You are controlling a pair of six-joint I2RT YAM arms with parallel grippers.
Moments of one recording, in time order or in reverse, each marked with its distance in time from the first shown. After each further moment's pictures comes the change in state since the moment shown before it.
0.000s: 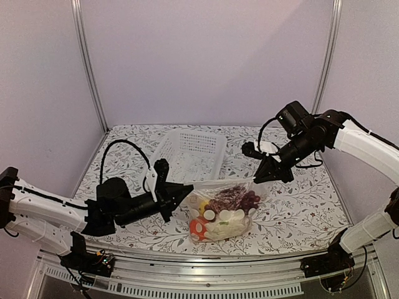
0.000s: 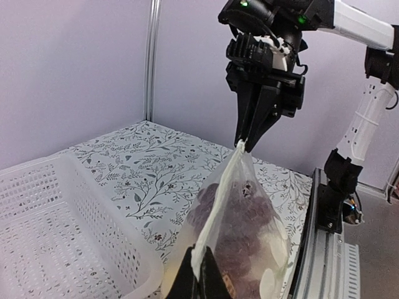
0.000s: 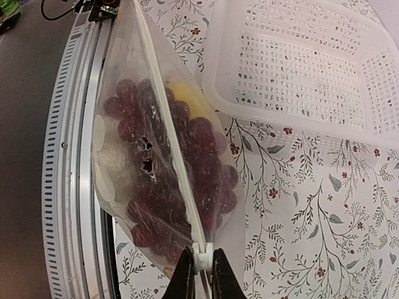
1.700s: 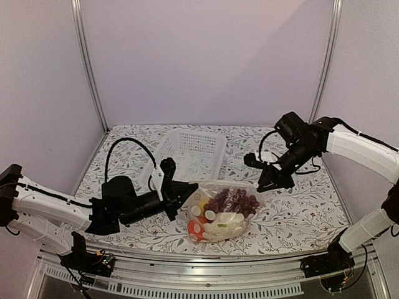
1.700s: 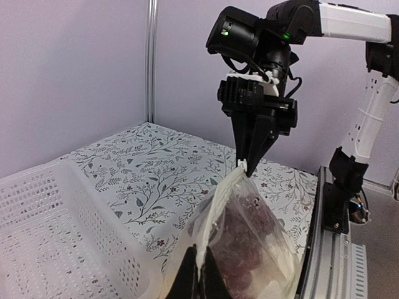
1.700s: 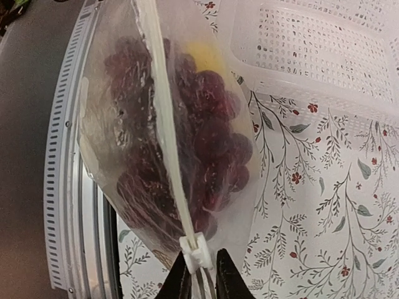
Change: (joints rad) left arm -0.008 0.052 0.048 -0.006 -0.016 0.033; right arm -0.055 0.044 -0.088 0.002 -0.079 -0.087
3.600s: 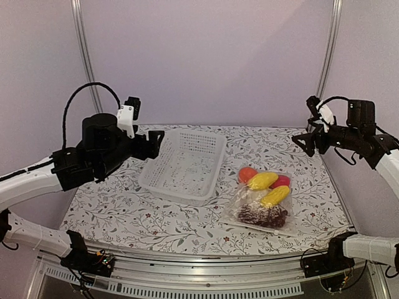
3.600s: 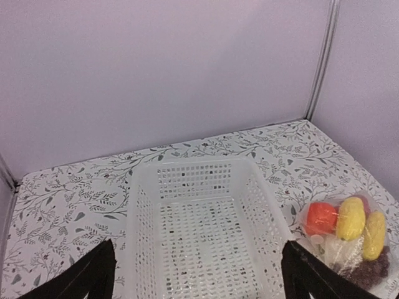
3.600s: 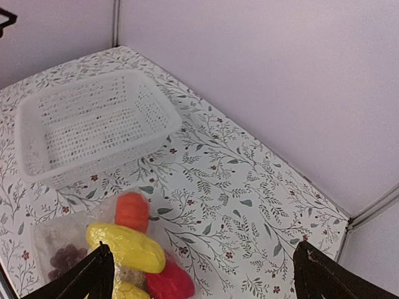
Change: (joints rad) left arm 0.272 -0.185 0.453 -0.882 -0.340 -0.094; right arm -0.385 -0.466 -0.180 0.425 0.124 0.312
